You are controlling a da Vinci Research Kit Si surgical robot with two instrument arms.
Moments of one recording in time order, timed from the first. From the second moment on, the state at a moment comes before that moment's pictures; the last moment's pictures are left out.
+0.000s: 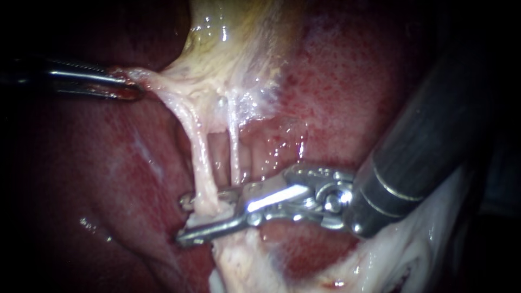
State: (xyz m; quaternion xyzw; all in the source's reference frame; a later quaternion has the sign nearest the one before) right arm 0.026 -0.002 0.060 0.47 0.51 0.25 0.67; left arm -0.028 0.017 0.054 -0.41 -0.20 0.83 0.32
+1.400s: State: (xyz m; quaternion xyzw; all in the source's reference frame) right arm 0.024 -0.002 0.059 0.51 0.49 0.26 0.66; left arm -0.028 0.017 0.054 -0.41 -0.20 0.83 0.32
